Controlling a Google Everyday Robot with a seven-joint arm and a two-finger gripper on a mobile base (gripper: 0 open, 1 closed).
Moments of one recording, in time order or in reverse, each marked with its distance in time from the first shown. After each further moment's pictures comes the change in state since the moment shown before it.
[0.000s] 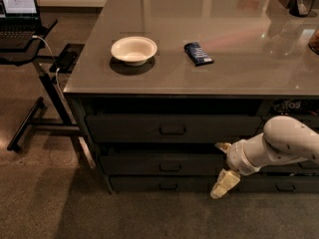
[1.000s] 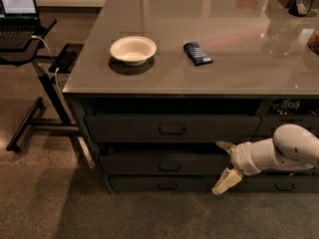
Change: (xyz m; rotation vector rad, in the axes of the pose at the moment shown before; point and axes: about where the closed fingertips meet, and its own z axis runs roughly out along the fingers) arm 0.019 -0.026 0.016 0.014 -0.189 -0.029
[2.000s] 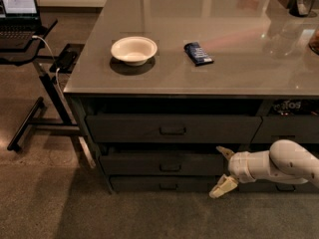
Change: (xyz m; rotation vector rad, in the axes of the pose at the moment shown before) arm 0.035 -0.010 0.031 0.088 -0.020 -0.016
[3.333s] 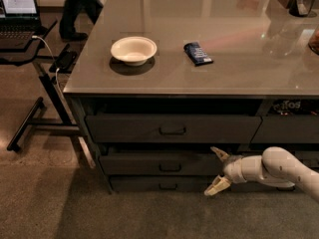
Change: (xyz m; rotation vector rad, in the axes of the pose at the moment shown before) arm 0.031 -0.022 0.046 0.031 -0.095 -0.072
